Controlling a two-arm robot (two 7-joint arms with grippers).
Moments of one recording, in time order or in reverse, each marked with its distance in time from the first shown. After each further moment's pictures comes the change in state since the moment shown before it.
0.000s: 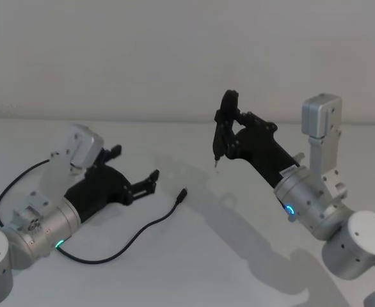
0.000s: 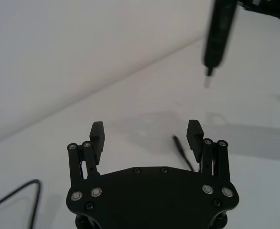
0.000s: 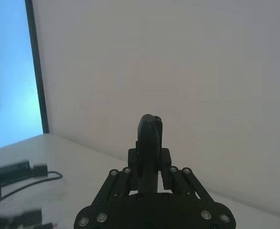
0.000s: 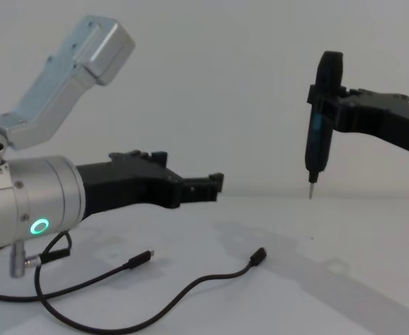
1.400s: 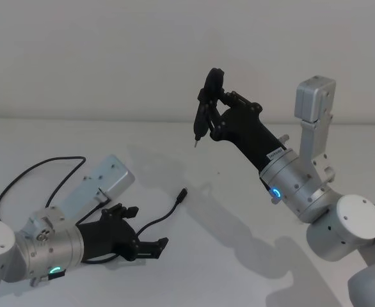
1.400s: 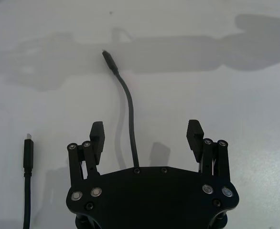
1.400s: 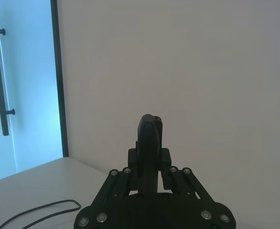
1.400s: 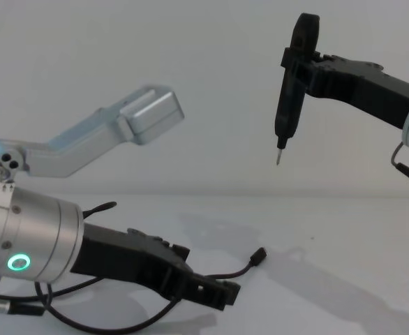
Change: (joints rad) left arm -0.066 0.123 0.120 -0.081 -0.048 0.395 -0.190; right arm 0.079 -0.045 -0.020 0.067 0.050 -0.068 0.078
